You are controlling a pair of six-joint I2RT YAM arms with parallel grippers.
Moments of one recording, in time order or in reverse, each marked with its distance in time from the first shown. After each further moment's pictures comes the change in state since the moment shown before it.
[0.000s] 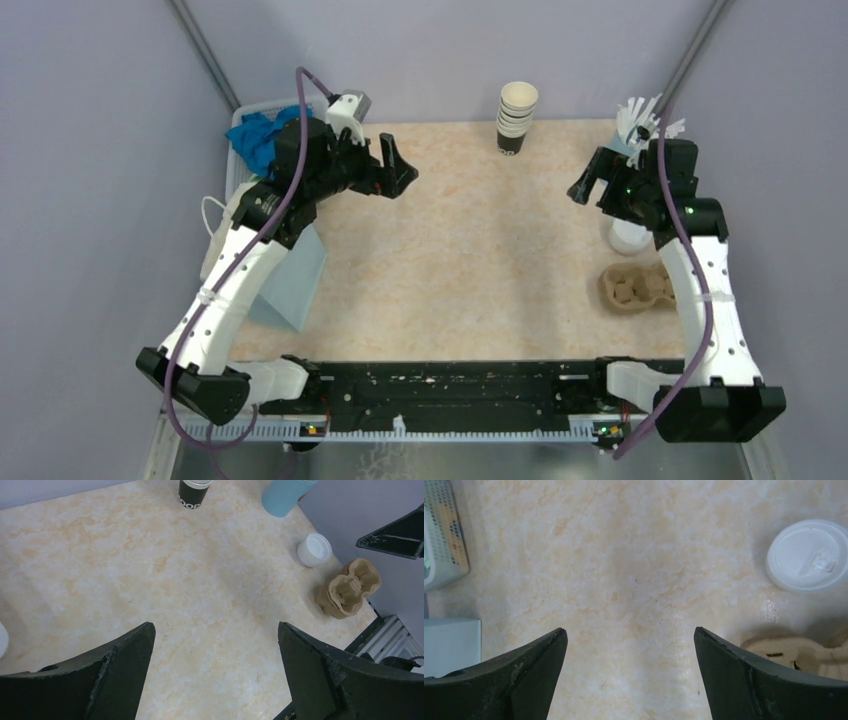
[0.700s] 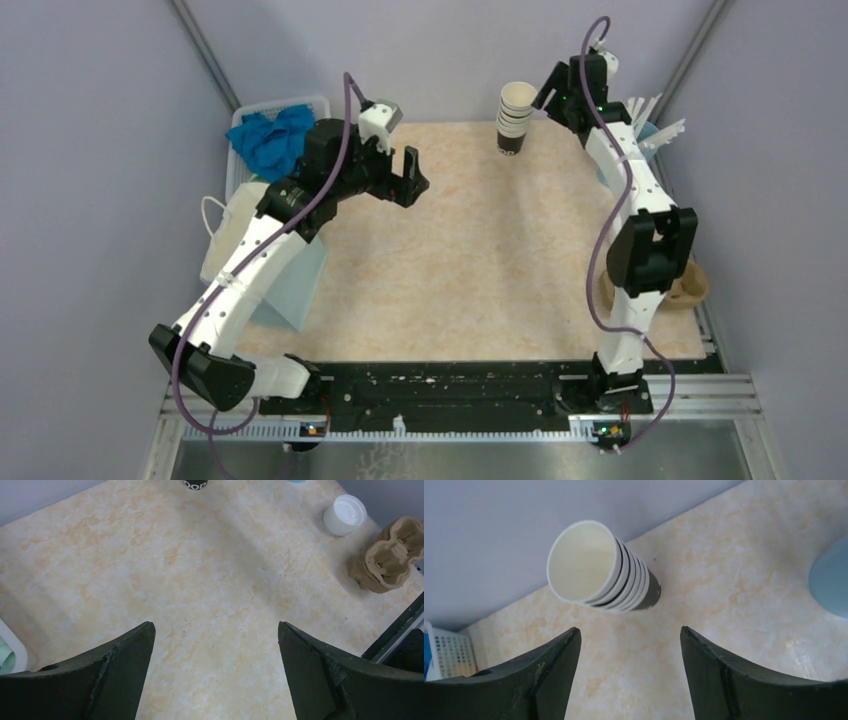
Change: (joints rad) left arm -0.050 0.085 0.002 0.003 -0.045 0.147; right arm 0.156 0.835 0.594 0.382 0.309 0.222
